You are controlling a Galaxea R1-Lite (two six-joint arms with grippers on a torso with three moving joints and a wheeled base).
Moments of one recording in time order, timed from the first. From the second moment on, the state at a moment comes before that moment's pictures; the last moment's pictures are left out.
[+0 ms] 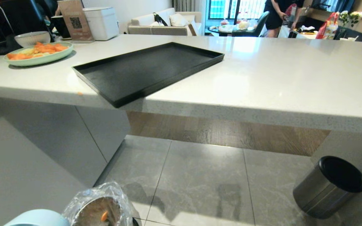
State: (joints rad) left arm 0.00 0.00 0.00 -0.01 0.00 0.00; right arm 0.00 0.00 0.00 -0.01 -0.06 0.11
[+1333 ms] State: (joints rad) left arm 0.00 0.00 0.00 -0.01 0.00 0.00; right arm 0.00 0.00 0.00 -0.01 -0.06 0.11
